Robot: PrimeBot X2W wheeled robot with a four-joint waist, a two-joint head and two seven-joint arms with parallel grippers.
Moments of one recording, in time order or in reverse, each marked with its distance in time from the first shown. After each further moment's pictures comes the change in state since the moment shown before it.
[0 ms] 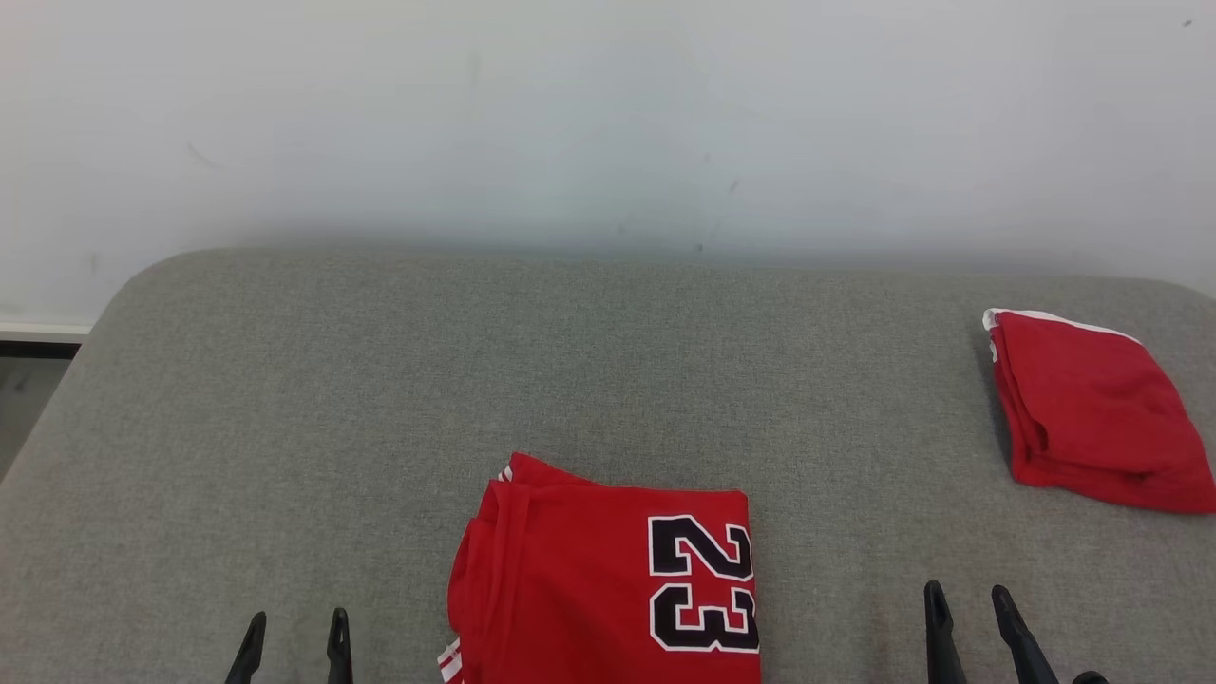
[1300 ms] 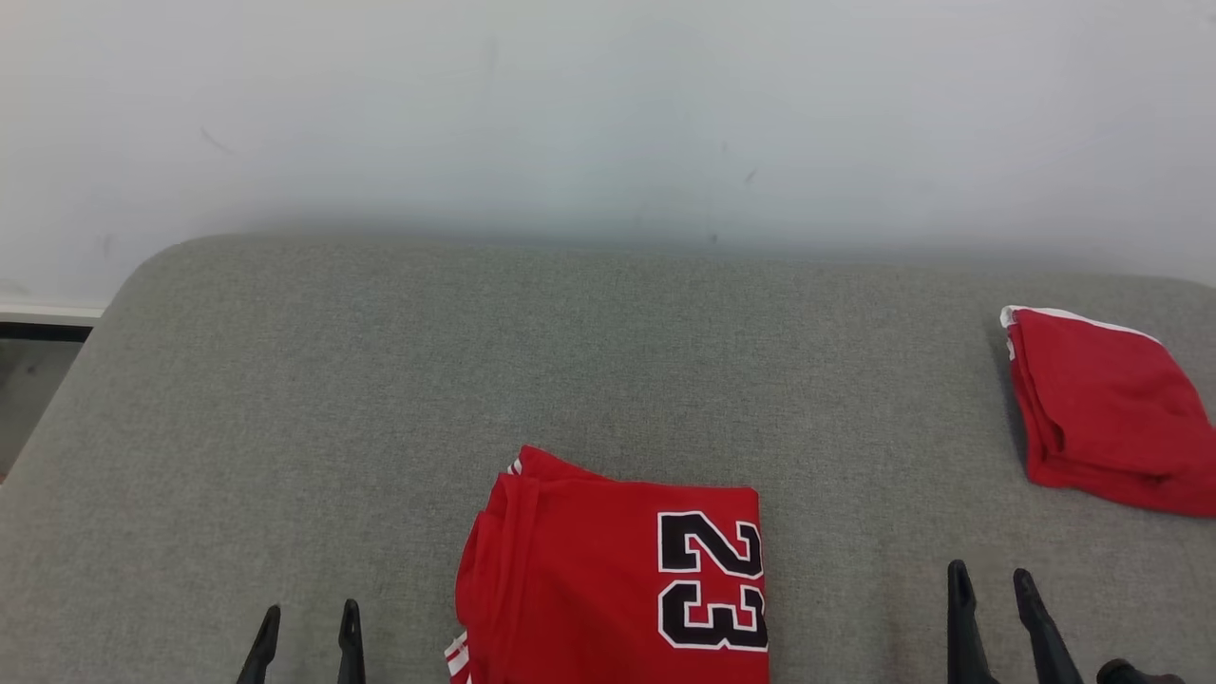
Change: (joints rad) left arm -0.049 0.000 -0.014 0.083 -0.048 0.009 0.000; right arm -0.020 -0.001 -0.033 -0.018 0.065 0.000 0.000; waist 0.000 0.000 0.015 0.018
